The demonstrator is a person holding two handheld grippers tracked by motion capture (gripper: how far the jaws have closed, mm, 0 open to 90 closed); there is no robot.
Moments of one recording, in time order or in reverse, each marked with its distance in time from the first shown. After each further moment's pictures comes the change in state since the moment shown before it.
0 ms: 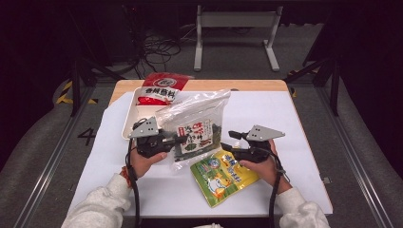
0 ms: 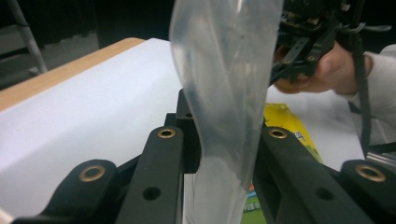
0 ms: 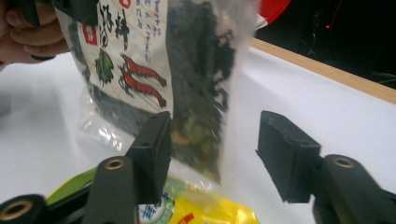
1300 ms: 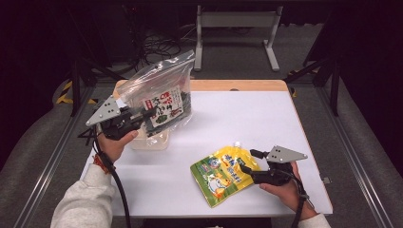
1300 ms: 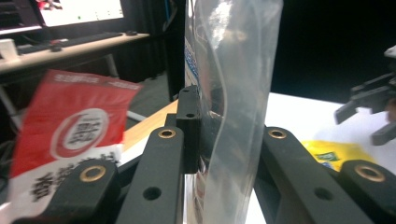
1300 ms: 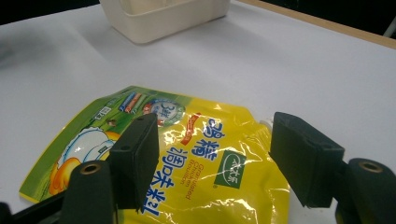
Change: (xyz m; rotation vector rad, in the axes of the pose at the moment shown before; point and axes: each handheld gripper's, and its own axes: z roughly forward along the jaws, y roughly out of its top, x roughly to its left) left arm 0.037 0.032 -0.075 -0.143 0.244 0.086; right arm 0.023 -0.035 -0.061 0.112 -0.069 0.050
